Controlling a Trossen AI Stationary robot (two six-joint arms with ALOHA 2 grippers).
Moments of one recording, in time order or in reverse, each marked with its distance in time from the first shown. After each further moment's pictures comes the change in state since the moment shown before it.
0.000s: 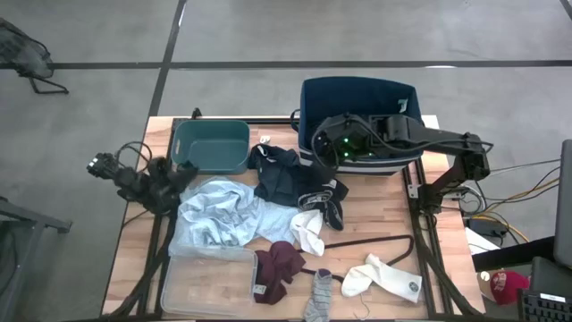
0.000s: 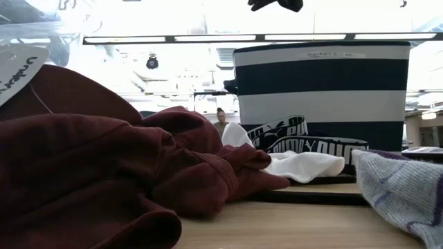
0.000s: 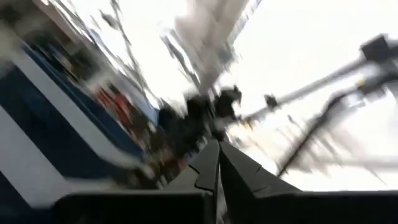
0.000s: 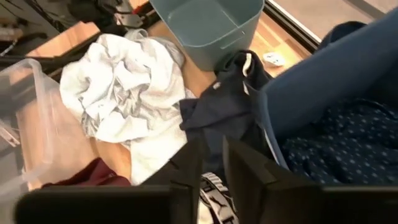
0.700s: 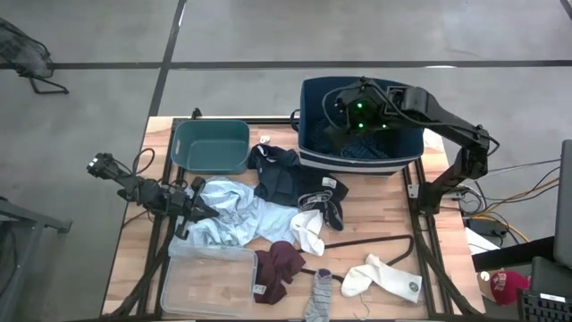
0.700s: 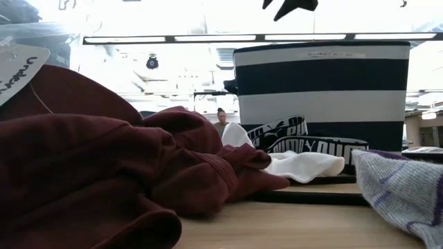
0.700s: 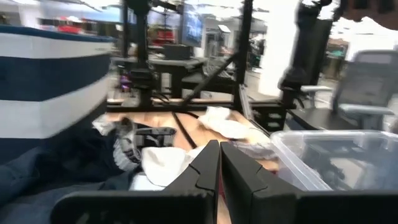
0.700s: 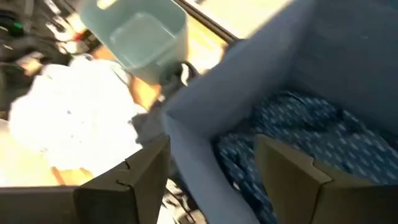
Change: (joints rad) left arm -0.001 -0.005 0.001 -0.674 0.379 0.346; right arm -0.179 0.000 0.177 -0.213 0.009 -0.004
